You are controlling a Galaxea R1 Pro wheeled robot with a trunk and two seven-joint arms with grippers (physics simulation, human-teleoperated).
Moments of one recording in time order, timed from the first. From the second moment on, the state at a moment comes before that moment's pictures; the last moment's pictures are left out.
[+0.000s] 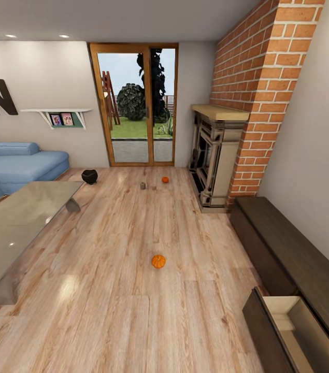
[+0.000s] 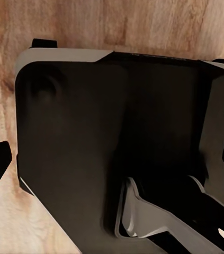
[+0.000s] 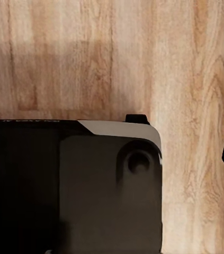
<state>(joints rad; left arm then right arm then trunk) -0.22 -0.03 -0.02 -0.02 0.13 0.05 -0.15 -0.24 0.08 0.23 0.02 -0.20 -0.22 -0.08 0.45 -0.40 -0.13</state>
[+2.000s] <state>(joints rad) -0.22 -0.02 -0.02 -0.02 0.13 0.04 -0.15 -0.24 0.07 0.23 0.02 -0.21 -0.22 -0.08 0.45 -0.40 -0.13</state>
